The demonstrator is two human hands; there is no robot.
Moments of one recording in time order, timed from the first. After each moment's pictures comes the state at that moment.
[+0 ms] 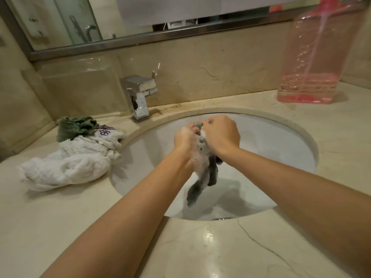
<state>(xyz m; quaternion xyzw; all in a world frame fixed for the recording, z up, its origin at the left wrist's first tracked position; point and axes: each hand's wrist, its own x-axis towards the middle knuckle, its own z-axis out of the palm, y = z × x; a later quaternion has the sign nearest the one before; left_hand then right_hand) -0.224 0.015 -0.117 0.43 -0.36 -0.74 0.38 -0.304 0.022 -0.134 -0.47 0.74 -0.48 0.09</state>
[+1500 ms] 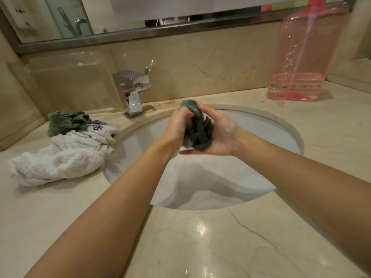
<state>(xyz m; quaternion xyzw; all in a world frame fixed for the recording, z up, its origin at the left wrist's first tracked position) -0.217 -0.003 -0.115 0.39 -0.59 -0.56 0.43 -0.330 0.027 -0.131 -0.31 0.38 -0.50 0.71</state>
